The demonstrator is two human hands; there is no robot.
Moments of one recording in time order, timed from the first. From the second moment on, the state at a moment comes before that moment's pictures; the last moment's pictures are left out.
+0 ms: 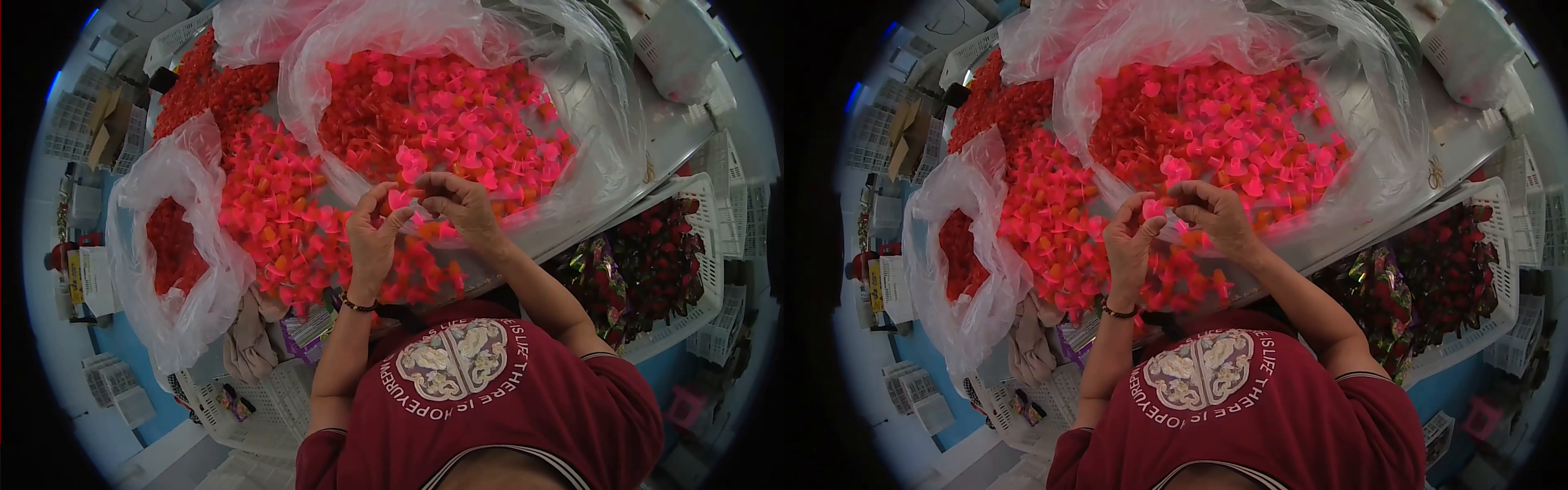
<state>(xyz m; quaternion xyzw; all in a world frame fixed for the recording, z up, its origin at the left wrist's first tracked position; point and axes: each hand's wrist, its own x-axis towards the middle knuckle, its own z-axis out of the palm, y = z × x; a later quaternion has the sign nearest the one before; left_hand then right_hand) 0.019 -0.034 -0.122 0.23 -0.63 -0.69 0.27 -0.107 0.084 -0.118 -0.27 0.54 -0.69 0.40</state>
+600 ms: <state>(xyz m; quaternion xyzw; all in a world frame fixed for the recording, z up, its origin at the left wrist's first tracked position) 0.014 -0.026 -0.112 0.19 -0.81 -0.48 0.29 -0.113 0.079 -0.116 -0.52 0.72 -0.47 0.04</state>
